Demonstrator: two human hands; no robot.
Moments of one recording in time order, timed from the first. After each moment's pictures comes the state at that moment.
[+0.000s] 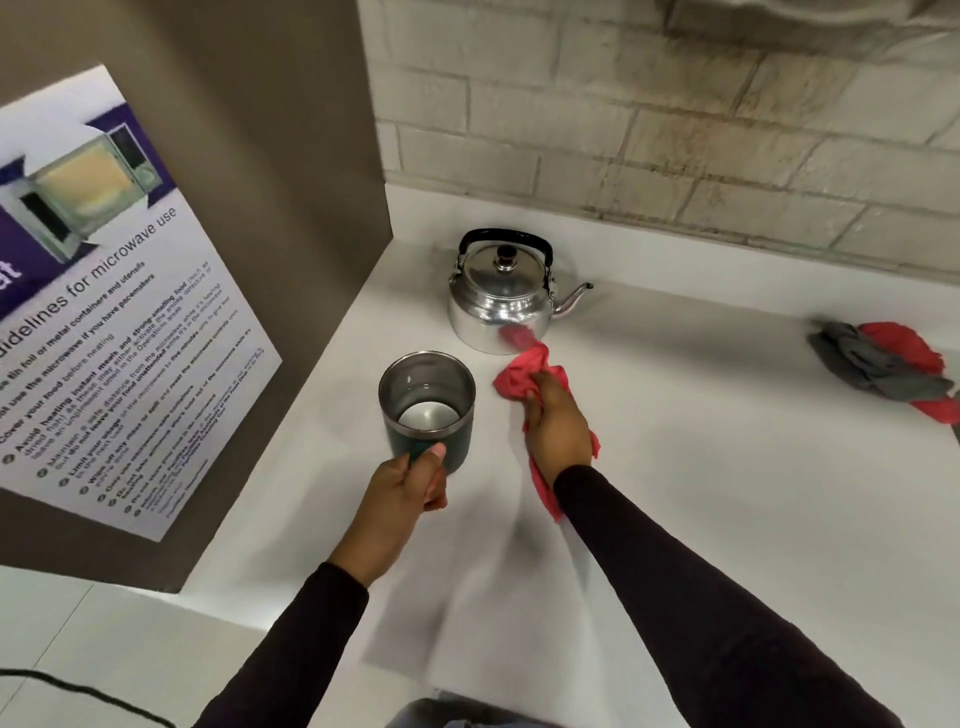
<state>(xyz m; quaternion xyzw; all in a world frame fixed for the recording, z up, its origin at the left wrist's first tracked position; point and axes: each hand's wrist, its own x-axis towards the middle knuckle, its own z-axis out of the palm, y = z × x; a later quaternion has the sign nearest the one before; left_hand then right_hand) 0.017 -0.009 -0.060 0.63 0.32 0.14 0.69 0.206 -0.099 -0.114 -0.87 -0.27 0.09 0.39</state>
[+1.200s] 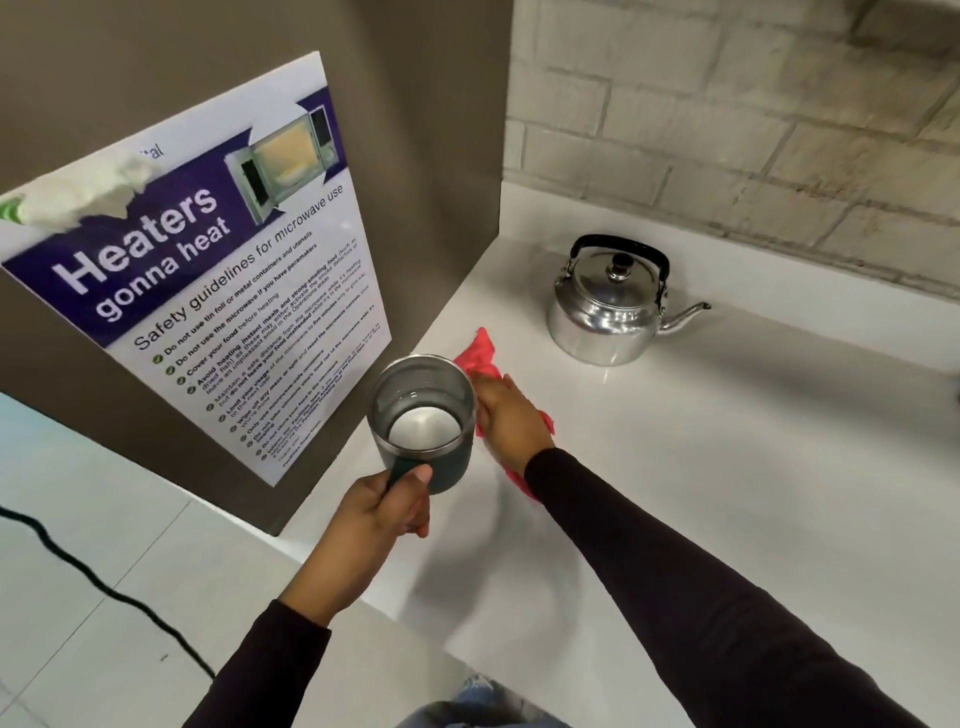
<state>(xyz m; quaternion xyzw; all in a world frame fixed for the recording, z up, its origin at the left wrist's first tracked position) -0.080 0.022 -0.033 0.64 0.36 0.18 0.65 0.126 0.015 -0.107 -0.77 -0.48 0.25 0.33</state>
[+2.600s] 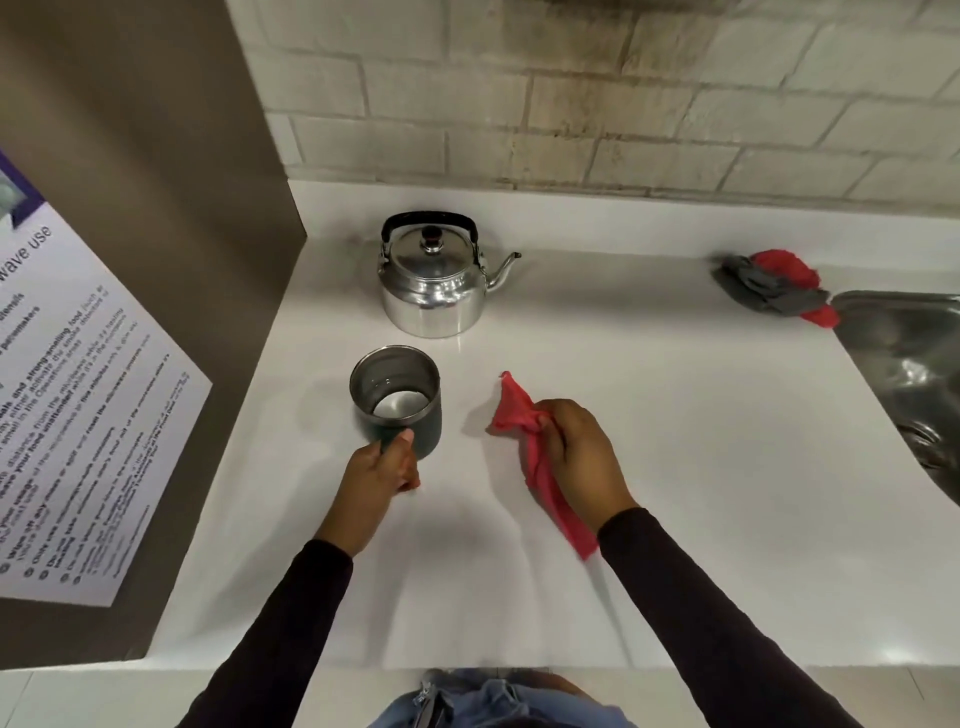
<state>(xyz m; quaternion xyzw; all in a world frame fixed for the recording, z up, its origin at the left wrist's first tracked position) 0.033 0.016 -0.096 0.65 0.28 0.08 0.70 0.153 -0.189 -0.086 -0.88 -0.26 0.05 0.39</state>
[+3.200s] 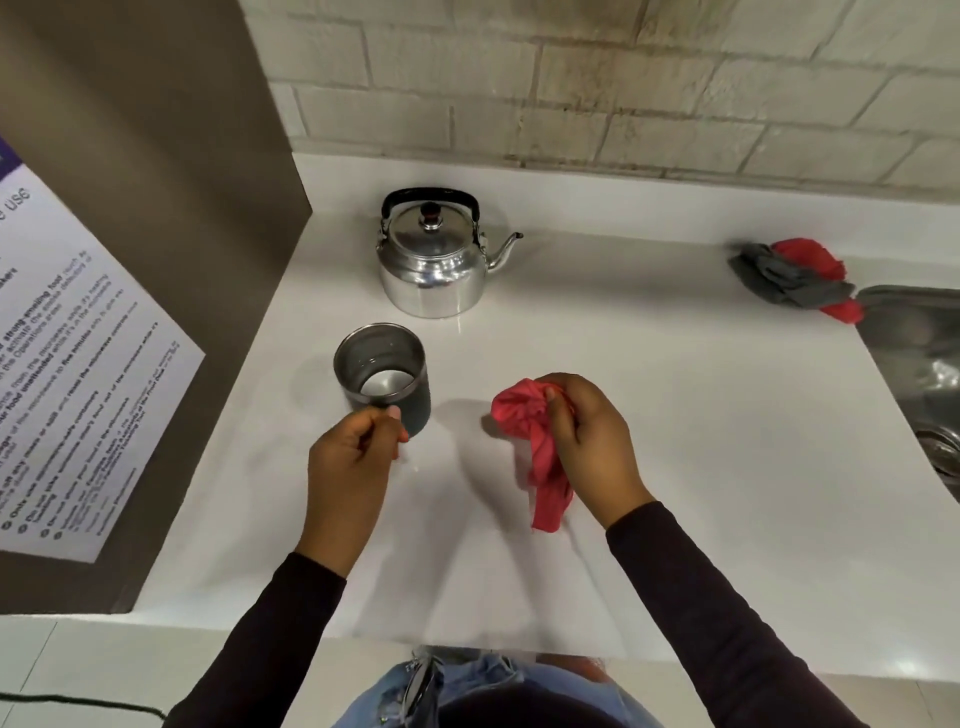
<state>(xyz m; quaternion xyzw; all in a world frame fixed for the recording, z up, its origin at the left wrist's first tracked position) 0.013 -0.020 -0.049 0.72 0.32 0.26 0.56 0.152 -0.198 -0.059 -0.83 -0.26 0.05 0.49</state>
